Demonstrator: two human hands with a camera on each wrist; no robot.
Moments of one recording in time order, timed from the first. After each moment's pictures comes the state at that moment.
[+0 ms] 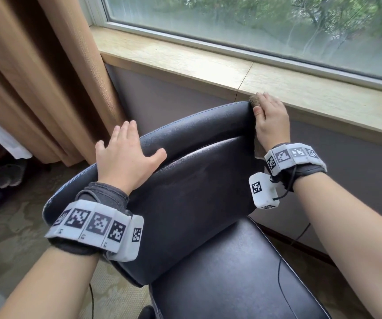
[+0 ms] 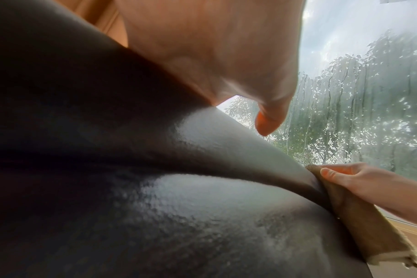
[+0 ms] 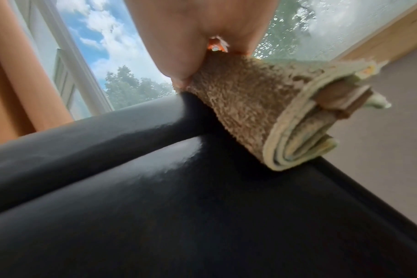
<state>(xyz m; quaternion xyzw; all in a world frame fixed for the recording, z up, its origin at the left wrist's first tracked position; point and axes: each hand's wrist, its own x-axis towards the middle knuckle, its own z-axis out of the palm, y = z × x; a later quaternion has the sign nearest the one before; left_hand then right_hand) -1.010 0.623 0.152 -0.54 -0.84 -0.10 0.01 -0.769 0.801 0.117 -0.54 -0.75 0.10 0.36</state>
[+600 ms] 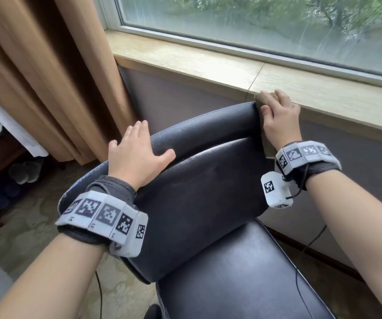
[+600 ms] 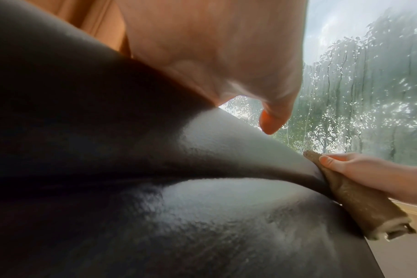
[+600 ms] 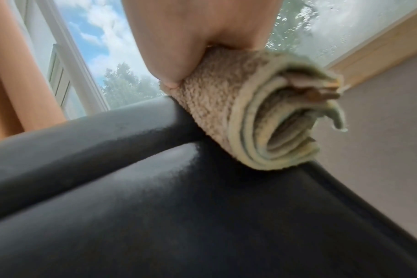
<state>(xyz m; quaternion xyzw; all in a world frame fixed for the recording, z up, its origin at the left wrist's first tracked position) -1.010 0.623 0.156 -0.54 -0.84 -0.08 -0.01 -0.769 0.803 0.123 -0.56 -0.75 0.11 0.32</state>
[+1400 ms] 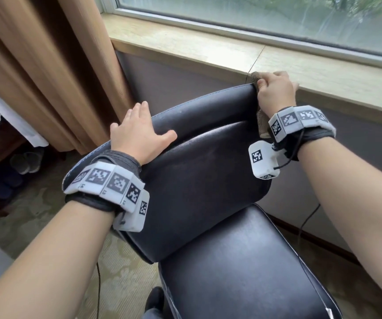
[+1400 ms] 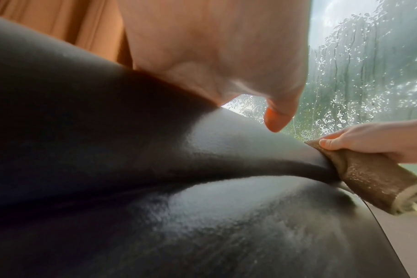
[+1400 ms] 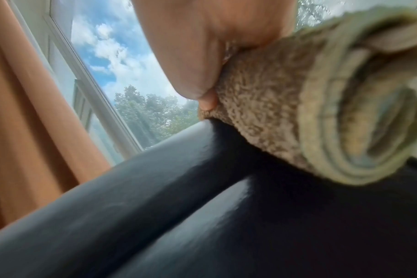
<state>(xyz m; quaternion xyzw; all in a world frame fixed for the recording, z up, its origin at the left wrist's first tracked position) -1.007 0.625 0.159 -0.54 -0.84 -0.08 -0.02 -0.790 0.800 0.151 -0.62 -0.72 0.15 0.27</state>
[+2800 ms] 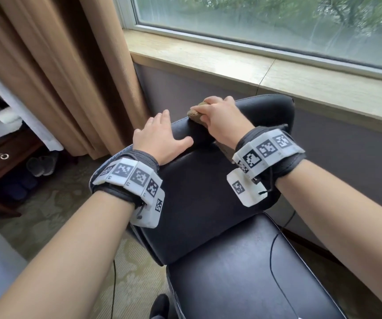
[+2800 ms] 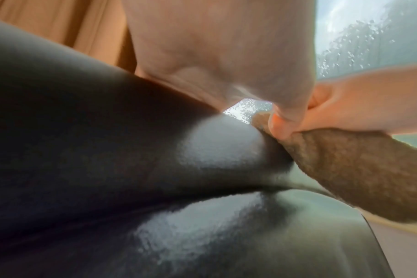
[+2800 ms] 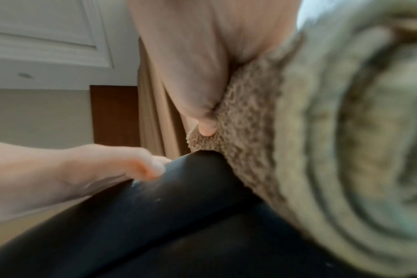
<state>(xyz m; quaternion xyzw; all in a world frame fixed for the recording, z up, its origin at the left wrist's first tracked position) -1.008 0.621 0.168 -0.56 -0.82 -0.08 -0.05 -0.877 0.705 0.180 -0.40 -0.90 0.12 0.13</state>
